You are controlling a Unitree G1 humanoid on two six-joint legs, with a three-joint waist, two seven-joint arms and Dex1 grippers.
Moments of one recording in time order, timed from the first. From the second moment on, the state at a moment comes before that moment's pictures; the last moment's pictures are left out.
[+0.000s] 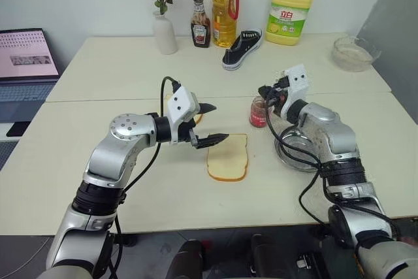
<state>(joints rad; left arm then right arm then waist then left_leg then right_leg) -0.57 0.56 -0.12 -0.15 -0.31 0.50 -0.96 -0.76 -0.28 -0.05 0.26 0.32 0.59 0.44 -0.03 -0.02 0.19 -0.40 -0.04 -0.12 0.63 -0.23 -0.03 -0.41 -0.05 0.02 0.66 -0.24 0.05</state>
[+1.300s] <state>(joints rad) -0.62 0.54 -0.12 -0.08 -0.31 0.42 -0.97 -0.88 -0.23 -0.51 0.20 0.71 0.97 0.10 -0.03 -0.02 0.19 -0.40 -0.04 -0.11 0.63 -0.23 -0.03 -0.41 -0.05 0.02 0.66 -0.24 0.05</state>
